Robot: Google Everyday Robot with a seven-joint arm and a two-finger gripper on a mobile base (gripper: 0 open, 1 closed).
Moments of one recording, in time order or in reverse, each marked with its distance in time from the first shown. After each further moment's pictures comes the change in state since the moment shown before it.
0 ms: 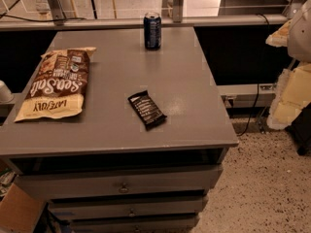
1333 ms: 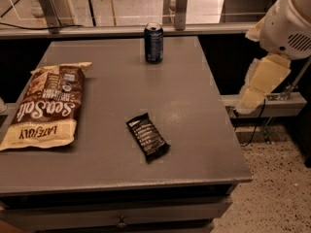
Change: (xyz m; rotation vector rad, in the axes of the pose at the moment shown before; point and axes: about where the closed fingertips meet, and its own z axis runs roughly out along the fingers) arm -0.038 -0.025 0.022 0.014 -0.105 0.051
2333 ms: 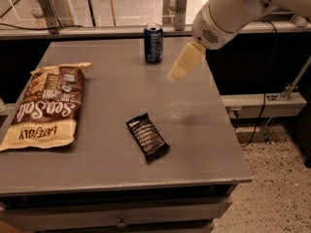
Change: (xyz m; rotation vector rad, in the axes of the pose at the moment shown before) arm -0.104 -0.078 0.090 0.122 -0.190 0.128
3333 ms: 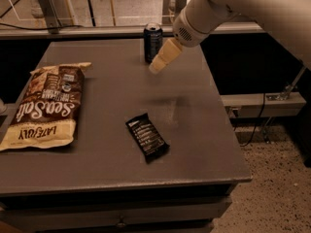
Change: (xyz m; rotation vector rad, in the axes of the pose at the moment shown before) arm -0.031 -0.026 0.066 -0.010 -0.019 0.151
